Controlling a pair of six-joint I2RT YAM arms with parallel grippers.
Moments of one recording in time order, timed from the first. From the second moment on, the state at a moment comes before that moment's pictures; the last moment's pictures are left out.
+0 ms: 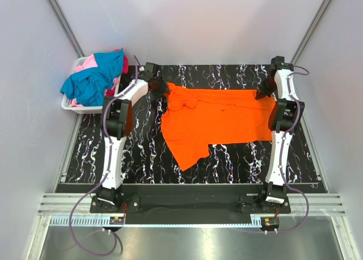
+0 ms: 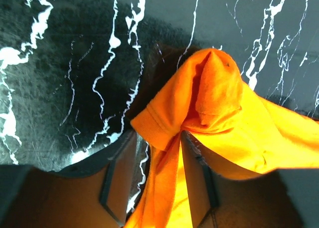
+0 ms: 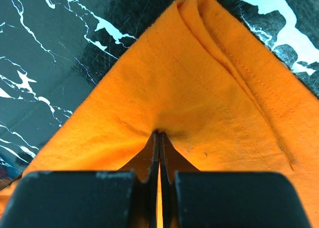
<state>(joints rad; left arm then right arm) -0.25 2.41 1.99 -0.50 0.11 -0.73 -0.17 2.68 2.57 -1.17 -0.07 0.67</state>
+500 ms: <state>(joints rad) -0.23 2.33 1.89 -0.49 -0.08 -0.74 -0.17 2.68 2.56 -1.17 -0.07 0.67</state>
